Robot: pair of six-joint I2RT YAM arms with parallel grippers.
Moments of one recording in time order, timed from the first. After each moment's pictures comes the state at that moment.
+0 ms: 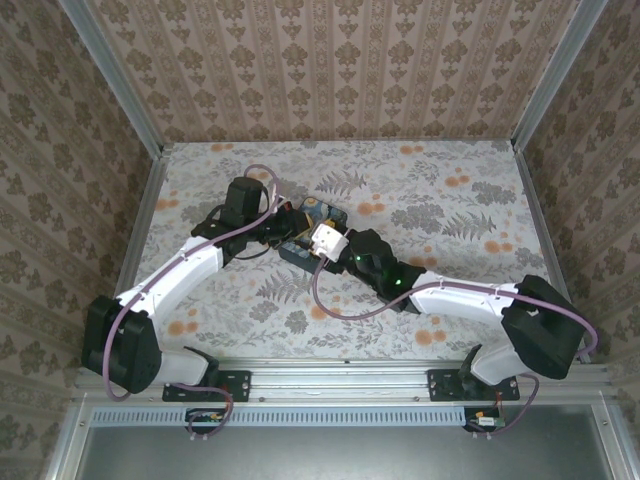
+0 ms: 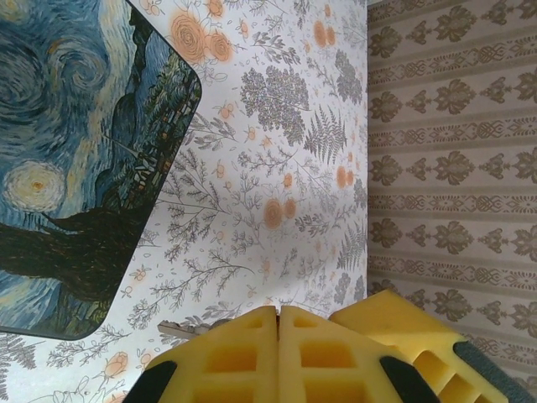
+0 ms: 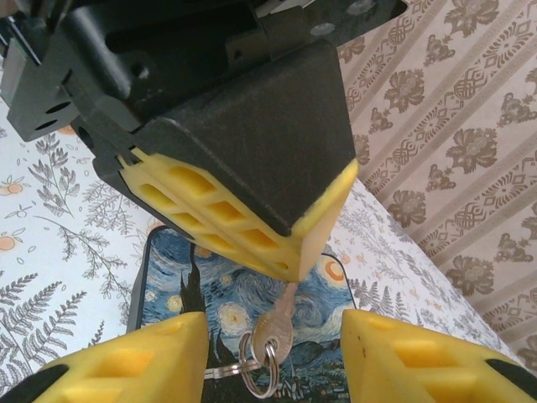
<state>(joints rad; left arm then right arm) -0.51 1.35 0.99 -0.27 0.57 -0.91 0.88 1.45 0.77 0.43 0.21 -0.47</state>
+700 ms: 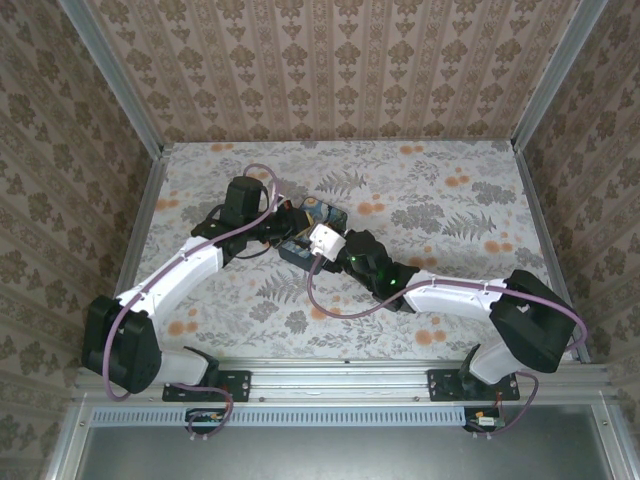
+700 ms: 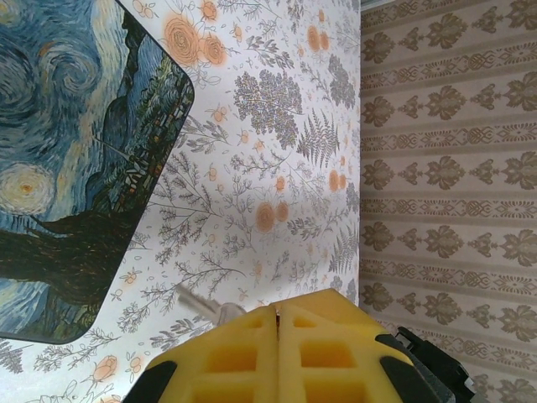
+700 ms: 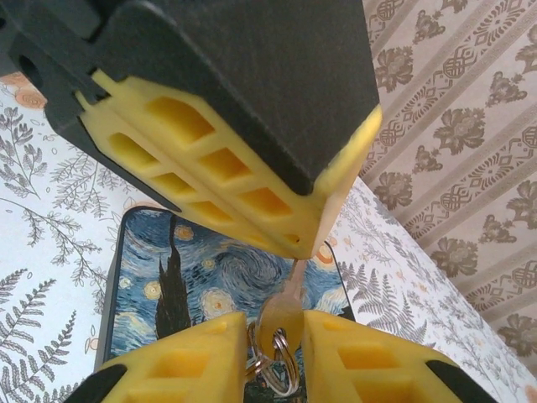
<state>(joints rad) -0.51 1.35 0.99 -0.26 0.58 -0.93 0.88 1.50 0.77 0.45 0.28 -0.48</state>
